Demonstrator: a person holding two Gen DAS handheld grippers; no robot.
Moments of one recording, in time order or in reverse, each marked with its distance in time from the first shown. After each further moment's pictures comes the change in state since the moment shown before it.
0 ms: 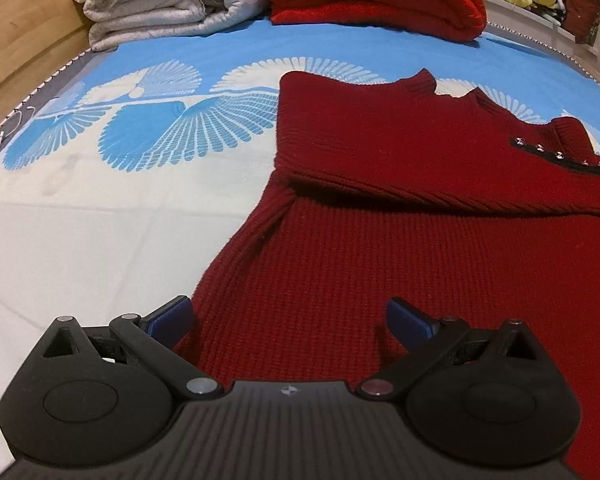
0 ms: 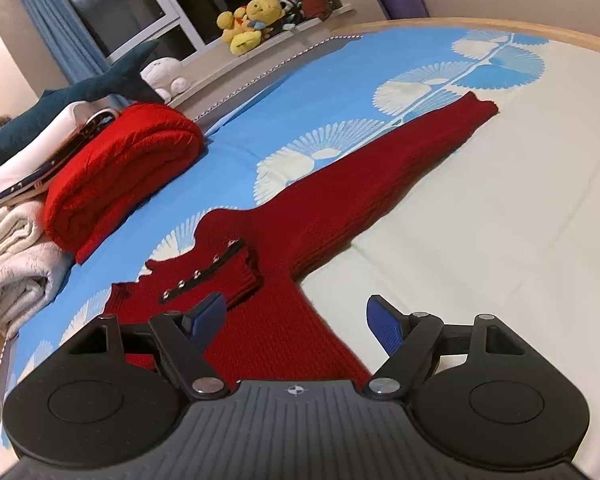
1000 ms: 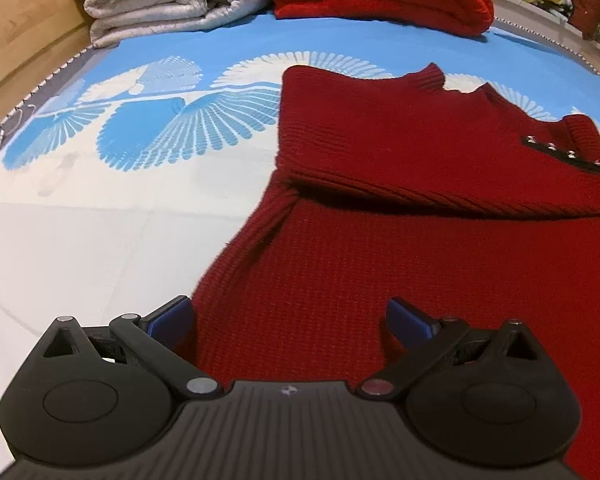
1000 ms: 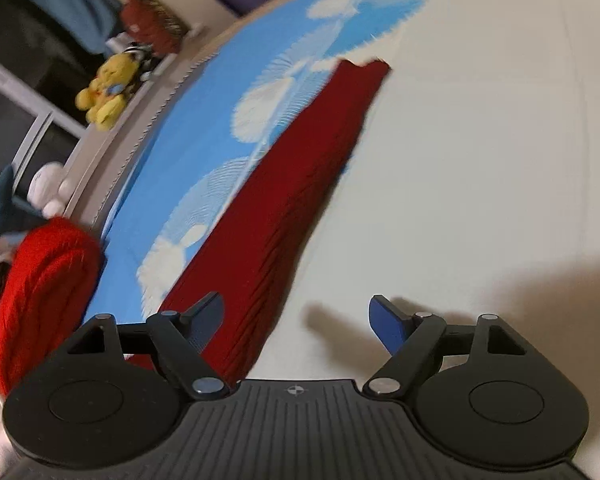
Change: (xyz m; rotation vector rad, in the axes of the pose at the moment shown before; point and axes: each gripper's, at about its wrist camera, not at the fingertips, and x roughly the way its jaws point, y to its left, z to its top) left arm 0.016 0.000 0.006 0.002 0.021 0.024; right arm 0.141 -0.135 0.078 0.501 -0.019 -0.104
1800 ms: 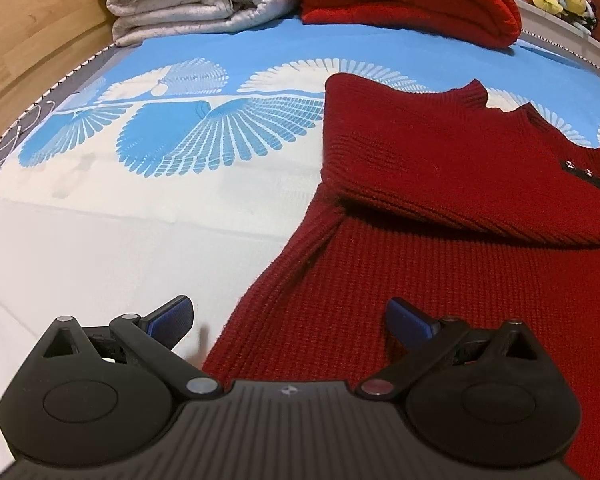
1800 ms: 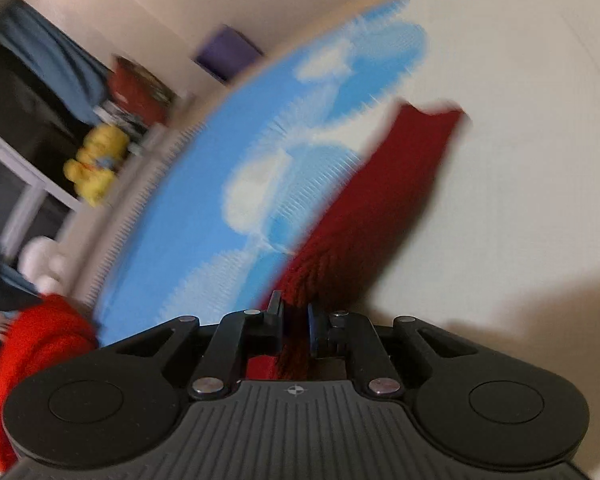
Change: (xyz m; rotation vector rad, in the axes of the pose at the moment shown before) left arm 0.013 0.013 0.011 -0.042 -0.015 0.045; right arm 0.042 0.004 0.029 0.081 -0.191 -0.042
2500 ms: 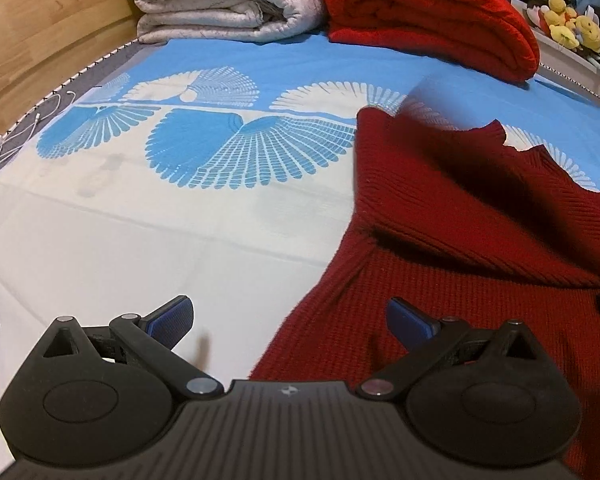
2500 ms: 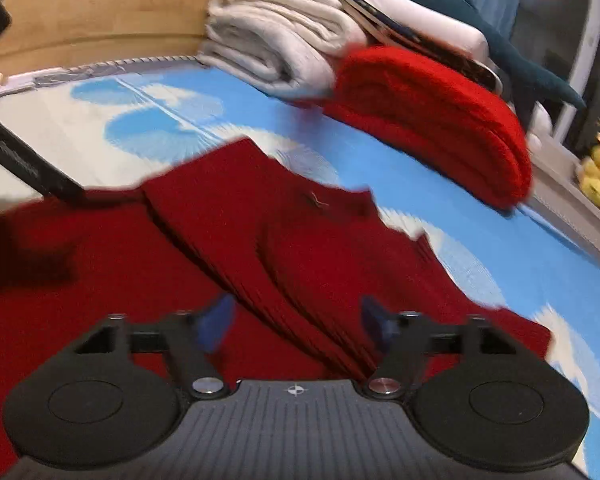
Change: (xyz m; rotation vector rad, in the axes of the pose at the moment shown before) left arm -0.018 0.030 0.011 -0.088 -0.020 -0.006; right arm -0.172 0.162 -0.303 -1.674 0.271 0.710
